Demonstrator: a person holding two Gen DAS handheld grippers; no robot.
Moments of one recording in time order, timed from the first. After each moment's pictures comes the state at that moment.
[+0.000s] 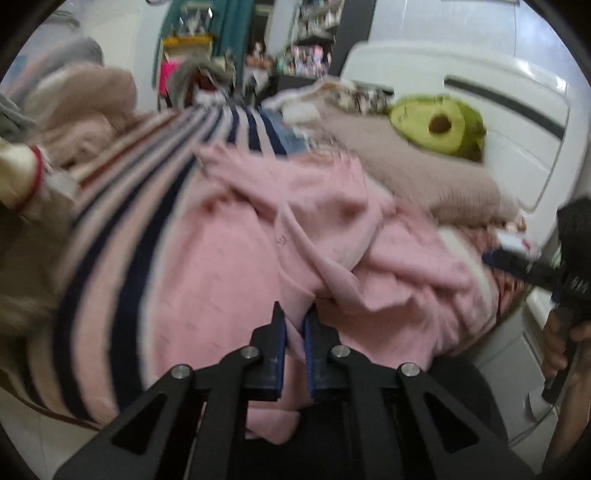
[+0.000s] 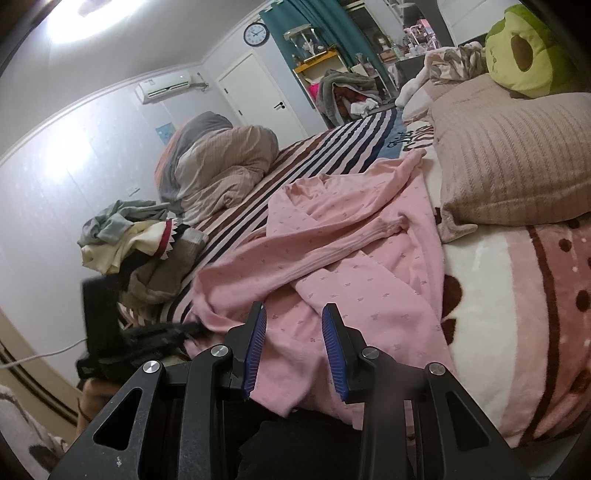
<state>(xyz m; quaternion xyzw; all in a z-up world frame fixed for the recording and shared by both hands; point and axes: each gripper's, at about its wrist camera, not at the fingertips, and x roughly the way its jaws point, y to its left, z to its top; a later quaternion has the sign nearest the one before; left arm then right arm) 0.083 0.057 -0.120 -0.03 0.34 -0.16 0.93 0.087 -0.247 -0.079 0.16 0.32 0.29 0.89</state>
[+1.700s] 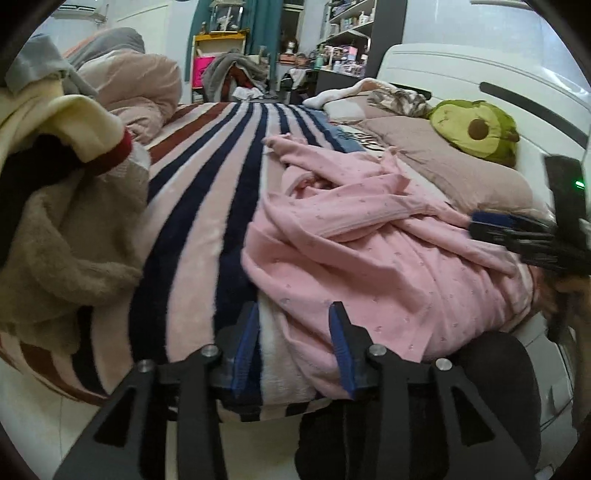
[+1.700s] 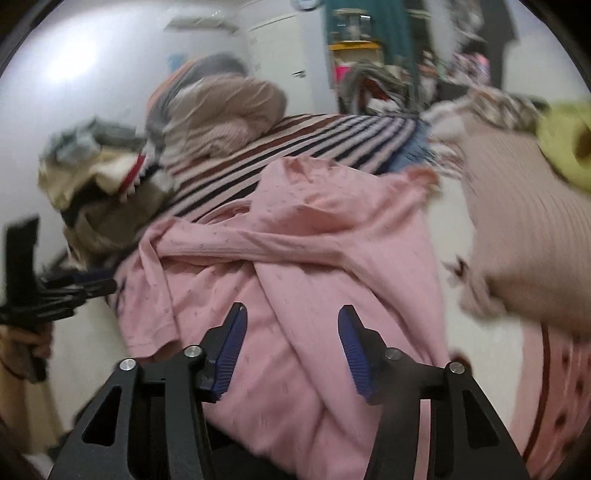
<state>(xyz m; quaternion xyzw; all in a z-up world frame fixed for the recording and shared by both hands) 0.074 0.122 -0.145 -0.03 0.36 -0.11 0.93 0.141 -0.164 -0.082 -0.05 0.34 0.27 0.90</state>
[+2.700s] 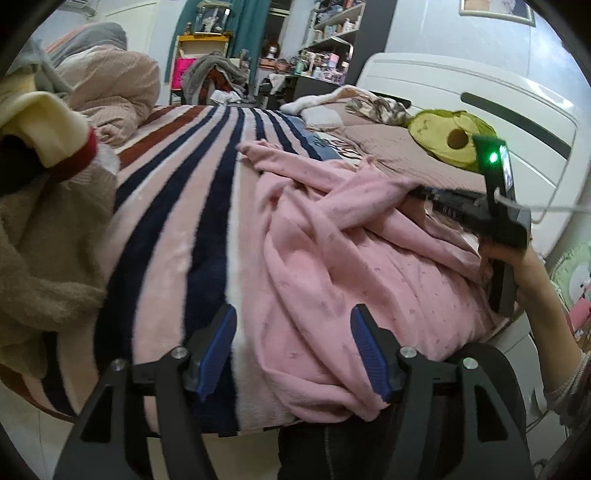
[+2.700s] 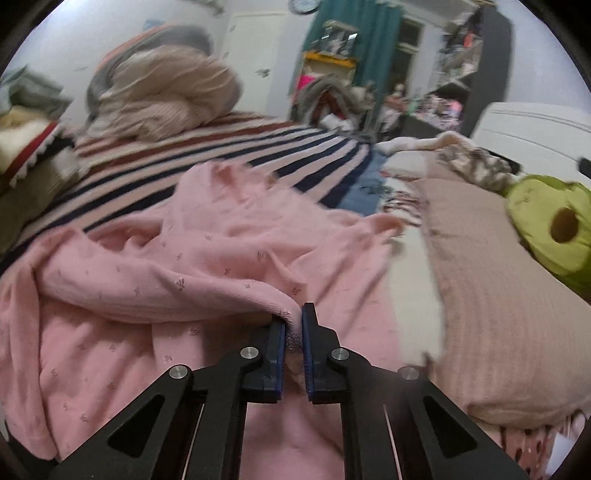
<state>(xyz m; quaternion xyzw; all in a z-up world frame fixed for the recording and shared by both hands) 0.089 0.114 -0.149 -0.05 0.35 -0.16 0.92 0.222 -0.129 -0.091 -0.15 0.30 0.11 0.94</state>
